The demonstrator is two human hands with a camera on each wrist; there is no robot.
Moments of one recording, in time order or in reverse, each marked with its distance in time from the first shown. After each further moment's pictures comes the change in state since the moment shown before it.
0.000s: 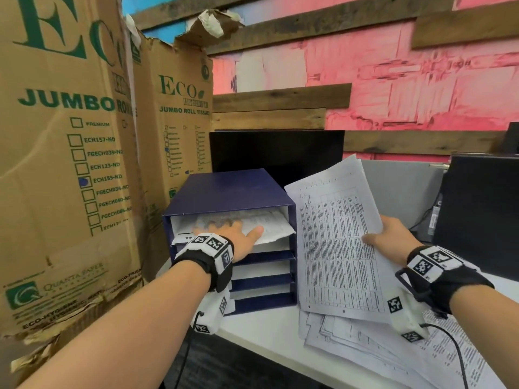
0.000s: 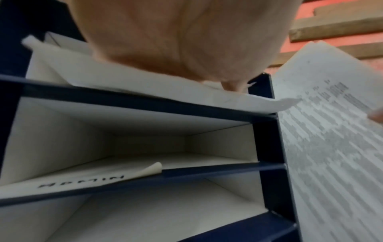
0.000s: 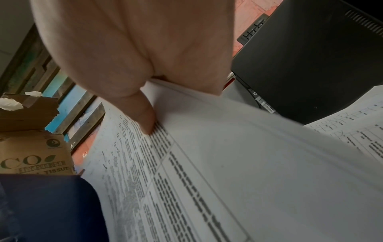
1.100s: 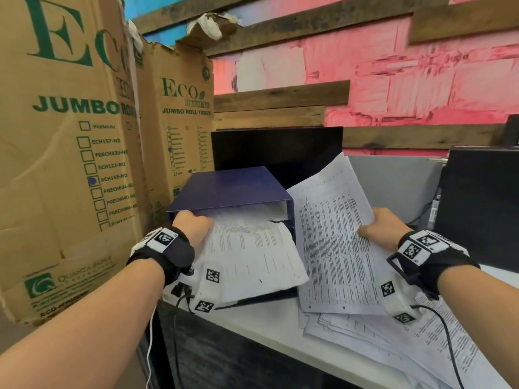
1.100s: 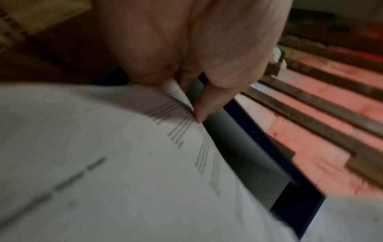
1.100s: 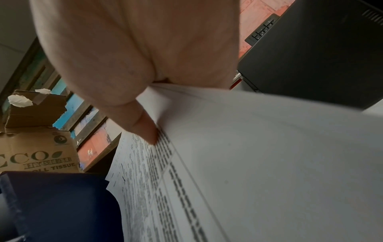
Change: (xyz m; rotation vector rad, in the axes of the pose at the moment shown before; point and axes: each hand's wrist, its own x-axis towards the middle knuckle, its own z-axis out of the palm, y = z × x) left_hand -0.006 -0.051 -0.012 -1.042 0.268 -0.277; right_hand -0.002 -0.010 -0.005 -0.086 -0.062 -0.038
